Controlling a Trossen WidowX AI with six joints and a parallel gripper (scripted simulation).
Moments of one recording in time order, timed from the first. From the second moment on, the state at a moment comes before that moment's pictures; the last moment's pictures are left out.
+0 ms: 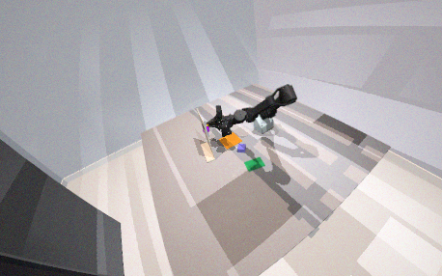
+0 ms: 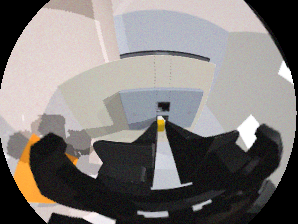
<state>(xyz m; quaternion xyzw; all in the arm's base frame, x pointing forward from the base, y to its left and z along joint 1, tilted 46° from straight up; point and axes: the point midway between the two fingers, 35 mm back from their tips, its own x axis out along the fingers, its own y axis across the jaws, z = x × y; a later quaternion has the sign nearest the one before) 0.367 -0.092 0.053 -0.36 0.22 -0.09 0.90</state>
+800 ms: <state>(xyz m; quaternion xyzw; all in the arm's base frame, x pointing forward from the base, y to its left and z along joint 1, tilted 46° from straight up) 0.364 -0.092 0.055 -0.36 0.21 -0.09 0.90</state>
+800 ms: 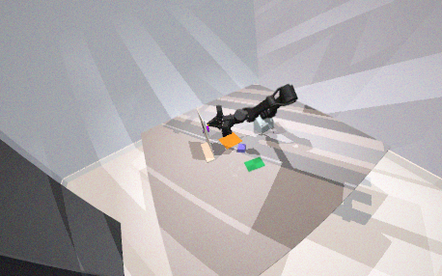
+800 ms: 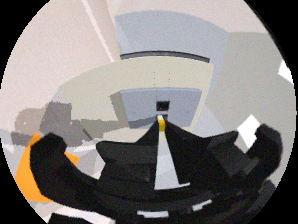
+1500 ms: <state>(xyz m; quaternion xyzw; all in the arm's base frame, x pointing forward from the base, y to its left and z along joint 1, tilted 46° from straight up) 0.351 -0.090 0.057 -0.36 0.21 -0.09 0.90</state>
